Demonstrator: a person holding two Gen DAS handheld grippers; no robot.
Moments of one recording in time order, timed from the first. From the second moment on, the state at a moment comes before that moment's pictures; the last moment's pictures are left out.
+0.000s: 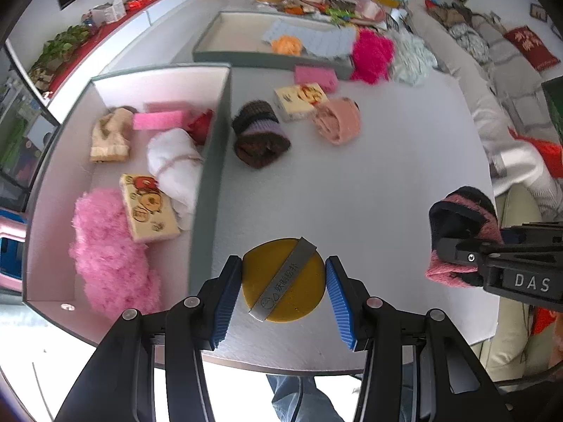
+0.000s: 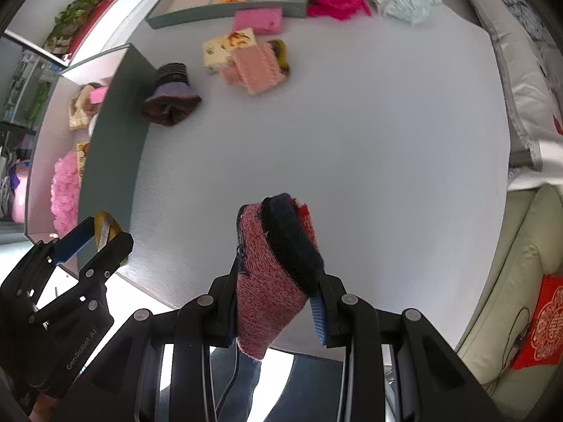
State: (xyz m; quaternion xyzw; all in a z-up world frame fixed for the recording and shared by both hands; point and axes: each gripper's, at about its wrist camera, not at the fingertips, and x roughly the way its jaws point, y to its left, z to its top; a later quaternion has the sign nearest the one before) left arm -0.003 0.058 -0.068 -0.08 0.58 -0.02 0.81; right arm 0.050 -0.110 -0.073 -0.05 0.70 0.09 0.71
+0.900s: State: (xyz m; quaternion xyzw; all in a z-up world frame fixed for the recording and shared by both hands) left arm -0.010 0.158 -0.046 -0.16 0.55 0.11 0.82; right arm 0.068 0.002 -0.031 -0.10 0.67 0.19 0.71
